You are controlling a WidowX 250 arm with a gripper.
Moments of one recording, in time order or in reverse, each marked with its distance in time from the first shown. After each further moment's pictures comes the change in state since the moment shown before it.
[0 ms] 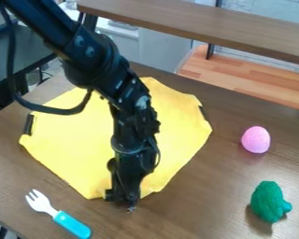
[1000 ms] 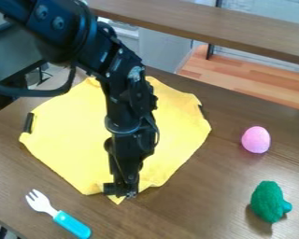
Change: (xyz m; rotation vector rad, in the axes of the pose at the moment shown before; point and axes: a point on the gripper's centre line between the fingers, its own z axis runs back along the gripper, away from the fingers) arm -0.002 -0.001 0.040 0.026 -0.054 0.019
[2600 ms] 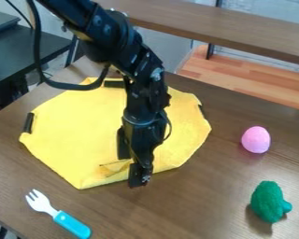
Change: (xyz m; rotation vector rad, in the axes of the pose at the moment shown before) arm 0.018 0.034 -0.030 0.013 0.074 0.093
